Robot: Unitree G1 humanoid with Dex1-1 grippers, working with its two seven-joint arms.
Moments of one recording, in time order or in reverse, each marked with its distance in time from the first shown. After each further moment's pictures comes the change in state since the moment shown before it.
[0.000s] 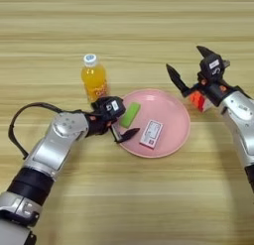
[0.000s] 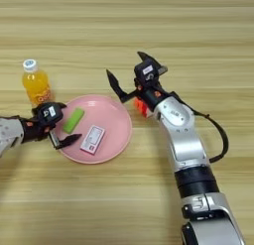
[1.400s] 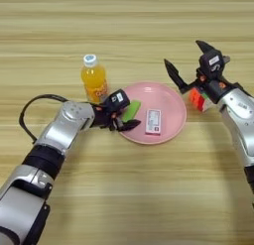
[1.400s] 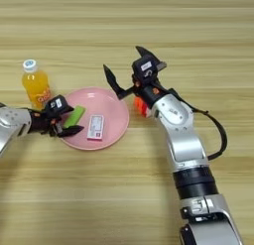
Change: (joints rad) left arm -0.173 -0.045 -0.027 0.280 -0.034 -0.012 -0.064; right arm 0.008 0.009 0.009 -0.073 0.003 0.032 -0.019
